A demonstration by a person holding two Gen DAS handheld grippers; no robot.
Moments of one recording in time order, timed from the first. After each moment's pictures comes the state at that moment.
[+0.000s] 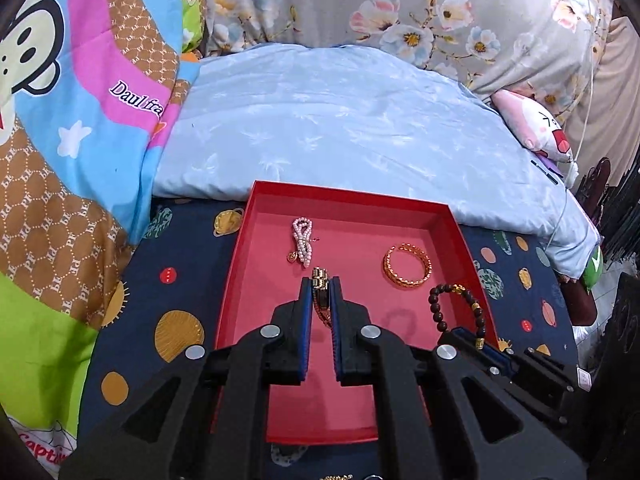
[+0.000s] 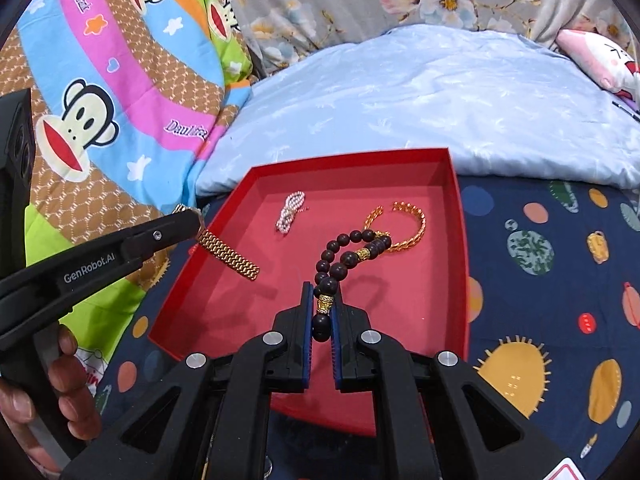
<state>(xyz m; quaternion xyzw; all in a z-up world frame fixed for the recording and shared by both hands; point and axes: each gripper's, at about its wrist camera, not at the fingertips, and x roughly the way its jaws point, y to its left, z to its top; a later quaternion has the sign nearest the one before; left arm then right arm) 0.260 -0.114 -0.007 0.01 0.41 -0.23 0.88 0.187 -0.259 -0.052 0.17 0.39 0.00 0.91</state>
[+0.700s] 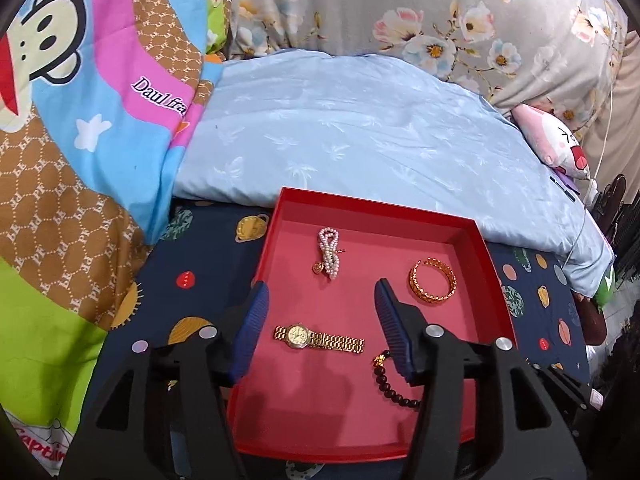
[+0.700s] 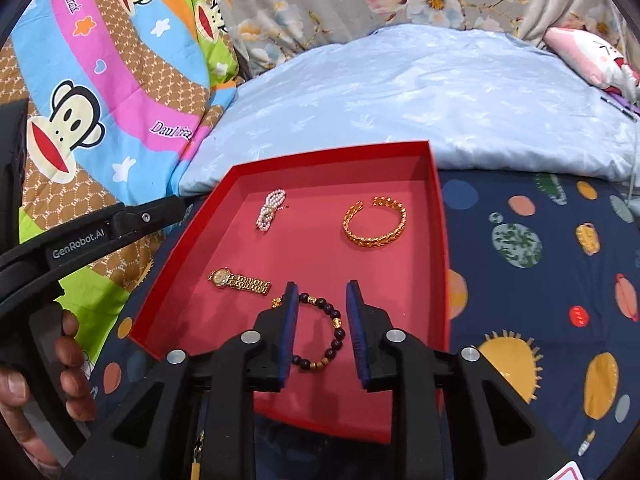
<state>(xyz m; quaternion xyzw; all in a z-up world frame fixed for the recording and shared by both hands) 0.267 -0.101 -0.011 -0.01 0.40 -0.19 0.90 0.177 -0.265 -0.056 0.17 0.38 -0.03 0.91</state>
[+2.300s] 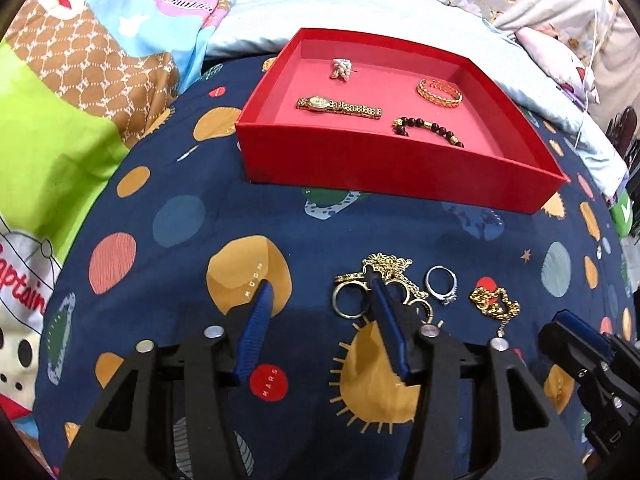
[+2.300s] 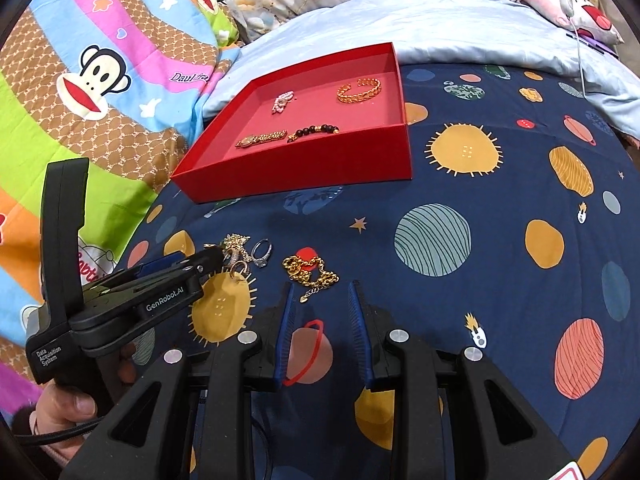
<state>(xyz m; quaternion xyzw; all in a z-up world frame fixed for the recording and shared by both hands) 0.132 -0.066 -0.098 0.06 0.48 -0.16 0.86 0.033 -0.224 -0.093 0.21 0.43 -0.02 0.88</state>
